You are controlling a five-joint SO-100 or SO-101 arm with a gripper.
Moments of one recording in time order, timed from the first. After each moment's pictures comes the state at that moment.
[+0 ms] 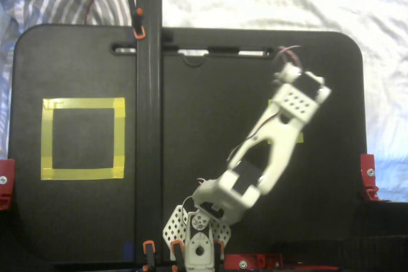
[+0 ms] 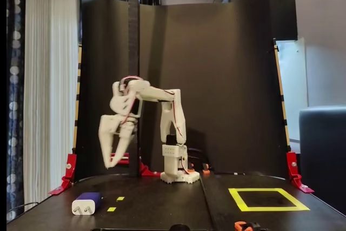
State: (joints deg) arm 36.7 76.4 72.7 80.2 -126.8
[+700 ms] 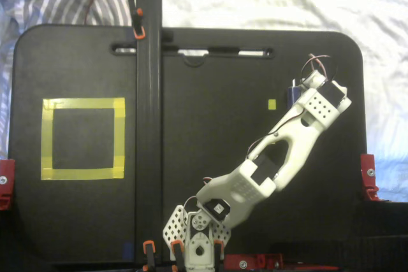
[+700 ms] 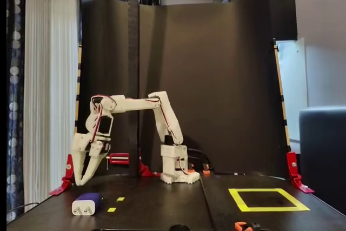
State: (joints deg) arm 44.4 65.9 69.8 70.0 -128.9
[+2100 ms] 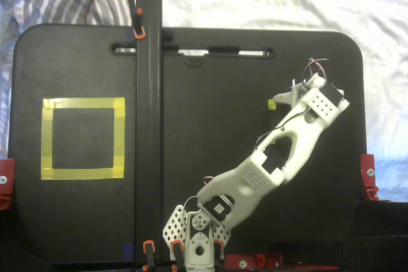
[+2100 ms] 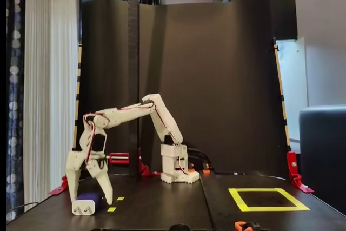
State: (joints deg) arm 45.0 56.3 69.8 62.7 -131.2
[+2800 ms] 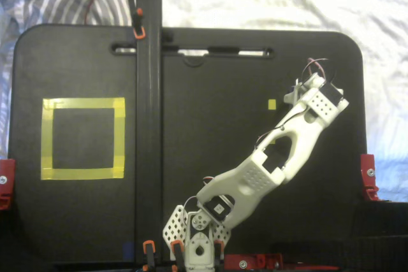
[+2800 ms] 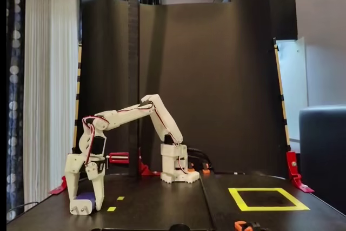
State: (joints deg) arm 44.9 55.2 69.5 62.4 -131.7
